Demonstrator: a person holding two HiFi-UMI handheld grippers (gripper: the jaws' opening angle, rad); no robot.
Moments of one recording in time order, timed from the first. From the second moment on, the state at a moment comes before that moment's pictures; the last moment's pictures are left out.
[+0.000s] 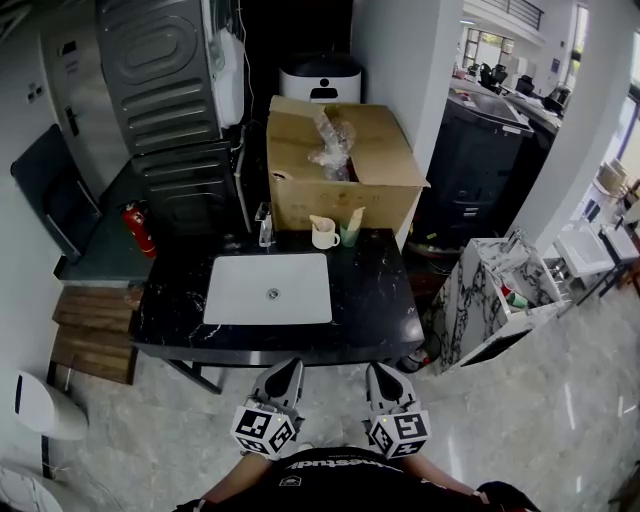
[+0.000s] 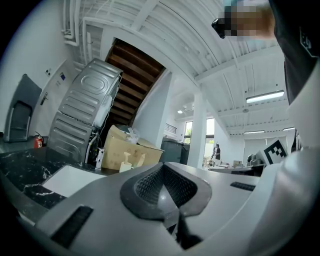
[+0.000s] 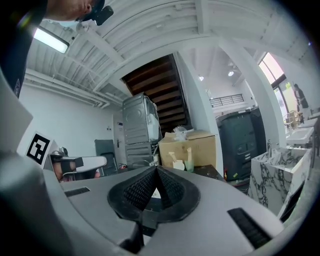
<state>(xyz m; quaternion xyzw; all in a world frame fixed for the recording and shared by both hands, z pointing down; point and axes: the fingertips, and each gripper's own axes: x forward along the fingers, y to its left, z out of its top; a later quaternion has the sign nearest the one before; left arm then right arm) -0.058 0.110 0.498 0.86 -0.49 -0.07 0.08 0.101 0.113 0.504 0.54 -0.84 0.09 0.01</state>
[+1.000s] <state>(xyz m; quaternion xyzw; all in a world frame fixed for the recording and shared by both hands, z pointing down) -0.074 -0.006 0.517 0.87 -0.47 -0.09 0.10 0.077 -0.005 0.515 0.55 -0.83 0.08 0.01</state>
